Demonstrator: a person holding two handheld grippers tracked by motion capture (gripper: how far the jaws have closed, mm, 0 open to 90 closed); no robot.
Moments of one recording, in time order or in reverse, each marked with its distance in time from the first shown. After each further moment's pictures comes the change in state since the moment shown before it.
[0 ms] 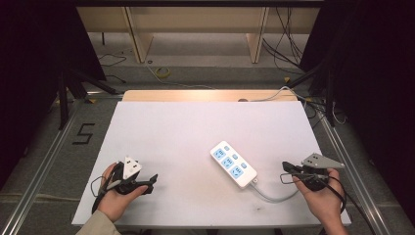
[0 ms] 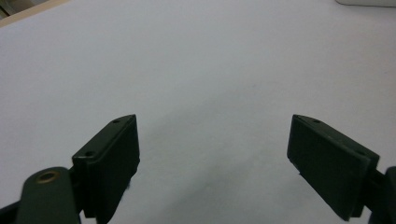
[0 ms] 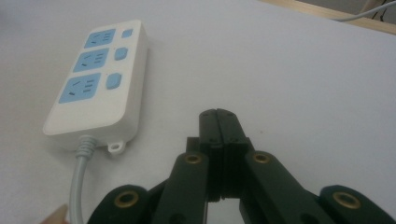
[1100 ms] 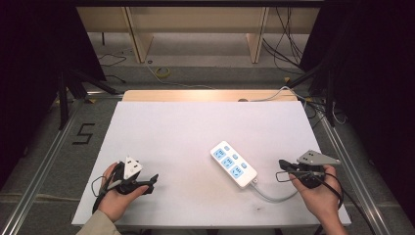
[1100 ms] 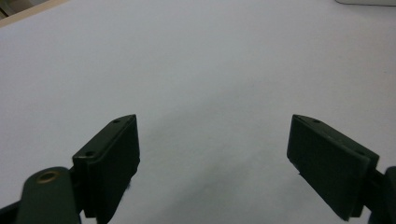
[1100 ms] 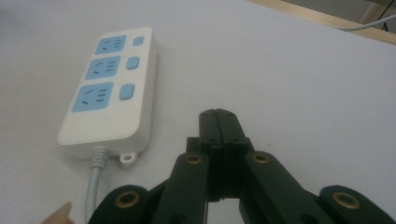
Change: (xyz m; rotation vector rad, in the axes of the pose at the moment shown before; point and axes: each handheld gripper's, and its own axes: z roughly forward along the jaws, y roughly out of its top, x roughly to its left) left arm -0.001 0.000 0.001 0.003 -0.002 0.010; right arm 0.010 0.015 0.001 0.018 0.005 -0.027
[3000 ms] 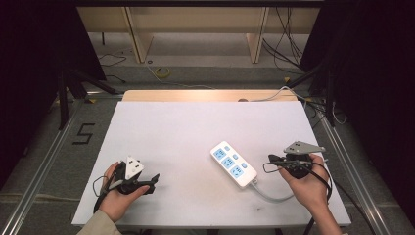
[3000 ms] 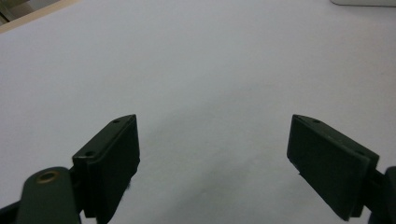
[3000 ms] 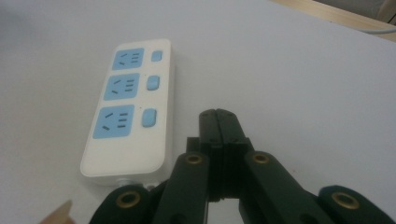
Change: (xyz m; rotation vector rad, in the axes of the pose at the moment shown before) left arm -0.003 0.002 0.001 -0.011 0.003 0.012; right arm 0.014 0.032 0.017 0.060 0.030 -0.002
